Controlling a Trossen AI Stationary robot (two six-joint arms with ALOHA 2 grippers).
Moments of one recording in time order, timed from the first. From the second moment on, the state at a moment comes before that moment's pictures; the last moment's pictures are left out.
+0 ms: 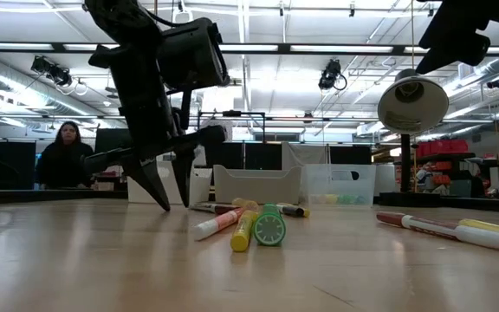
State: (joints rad) left arm -0.08 1.77 0.94 -0.45 -0.33 -1.62; right arm 0.50 1.01 0.85 -0.75 0.45 0.88
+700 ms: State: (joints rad) left arm -0.02 1.84 0.95 -0.36 -0.36 -1.58; right arm 0.50 1.01 0.85 -0.75 0.46 0.88
